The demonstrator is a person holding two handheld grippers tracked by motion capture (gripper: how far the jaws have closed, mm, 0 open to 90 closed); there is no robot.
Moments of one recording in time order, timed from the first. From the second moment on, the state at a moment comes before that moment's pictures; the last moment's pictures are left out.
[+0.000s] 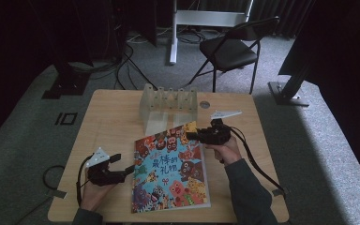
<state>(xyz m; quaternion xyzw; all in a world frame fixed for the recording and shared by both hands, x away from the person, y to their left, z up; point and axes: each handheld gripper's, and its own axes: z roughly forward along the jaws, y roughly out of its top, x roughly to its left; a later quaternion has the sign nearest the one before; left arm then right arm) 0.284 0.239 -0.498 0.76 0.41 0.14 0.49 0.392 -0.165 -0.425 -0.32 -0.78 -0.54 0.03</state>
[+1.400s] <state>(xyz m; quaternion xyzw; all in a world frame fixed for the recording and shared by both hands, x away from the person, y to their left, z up) 0.290 0.242 -0.501 0.75 0.41 0.11 0.50 0.370 -0.180 -0.404 -0.31 -0.76 -0.58 0.01</state>
